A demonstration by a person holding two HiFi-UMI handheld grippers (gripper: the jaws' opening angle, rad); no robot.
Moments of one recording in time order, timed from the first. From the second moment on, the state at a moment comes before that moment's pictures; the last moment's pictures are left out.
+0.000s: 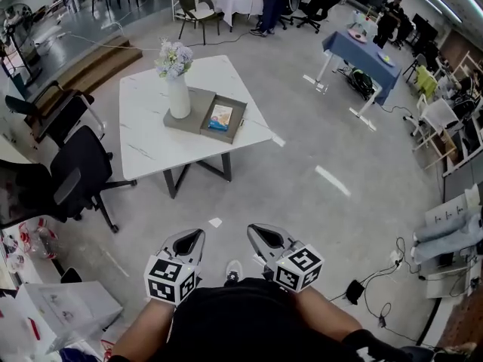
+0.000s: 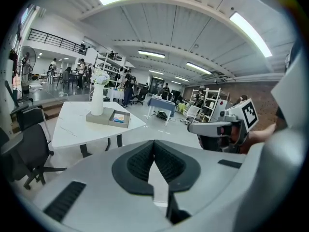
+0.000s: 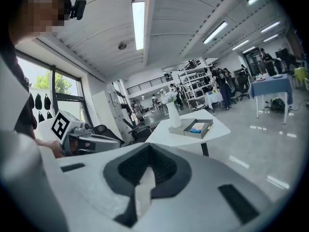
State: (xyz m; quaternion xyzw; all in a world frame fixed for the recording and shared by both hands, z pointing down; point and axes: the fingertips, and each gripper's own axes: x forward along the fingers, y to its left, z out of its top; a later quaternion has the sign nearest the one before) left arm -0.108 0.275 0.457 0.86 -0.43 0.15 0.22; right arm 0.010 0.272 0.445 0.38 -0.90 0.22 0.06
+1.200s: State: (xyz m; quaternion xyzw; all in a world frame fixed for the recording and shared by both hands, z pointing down) left arm -0.064 0.184 0.480 0.84 -0.45 0.19 0.24; right arm 0.044 0.179 0.472 0.34 -0.91 0.24 0.07
